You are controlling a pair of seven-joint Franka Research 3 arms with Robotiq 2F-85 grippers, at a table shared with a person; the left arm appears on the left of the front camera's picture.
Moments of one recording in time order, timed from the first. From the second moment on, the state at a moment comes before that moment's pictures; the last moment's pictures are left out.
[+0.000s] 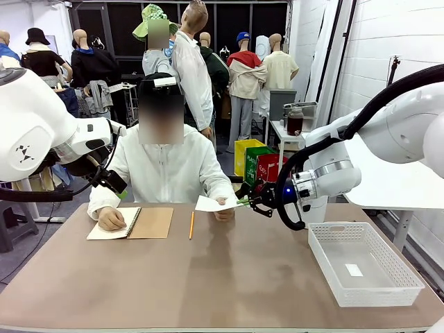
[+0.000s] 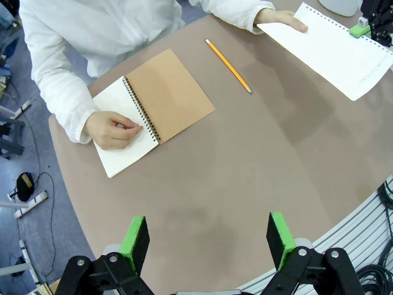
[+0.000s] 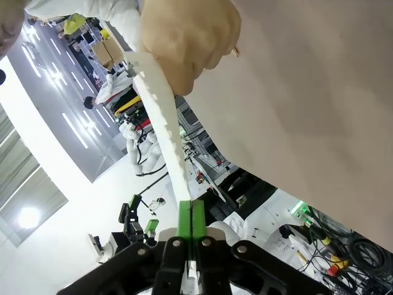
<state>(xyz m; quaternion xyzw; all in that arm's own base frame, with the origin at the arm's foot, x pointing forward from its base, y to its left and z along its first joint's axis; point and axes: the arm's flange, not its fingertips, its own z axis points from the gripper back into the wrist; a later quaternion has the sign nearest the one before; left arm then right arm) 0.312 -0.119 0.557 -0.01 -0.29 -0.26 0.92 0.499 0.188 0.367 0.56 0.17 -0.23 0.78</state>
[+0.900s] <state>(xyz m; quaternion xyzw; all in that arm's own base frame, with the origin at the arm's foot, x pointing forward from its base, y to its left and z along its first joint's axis) 0.312 -0.119 0.557 -0.01 -0.29 -0.26 0.92 0.499 0.109 0.454 0.48 0.03 -0.10 0.87</state>
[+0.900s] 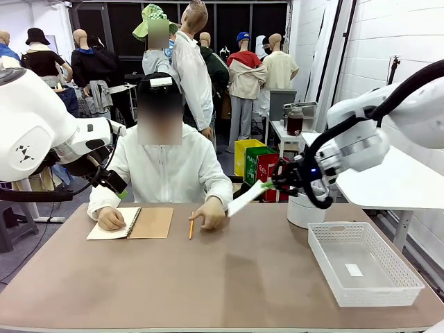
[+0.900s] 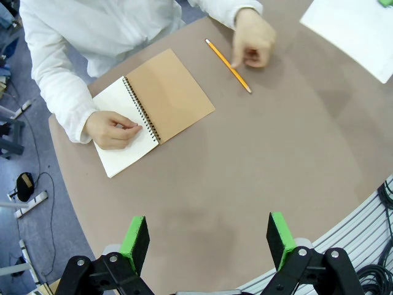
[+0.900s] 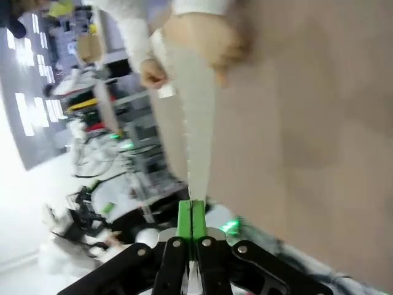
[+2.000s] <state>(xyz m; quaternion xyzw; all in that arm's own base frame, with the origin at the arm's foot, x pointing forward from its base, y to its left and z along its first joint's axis) 0.312 -0.119 0.557 -0.01 -0.29 -0.26 0.92 0.420 0.011 0.473 0.29 -0.03 -0.02 0.96</state>
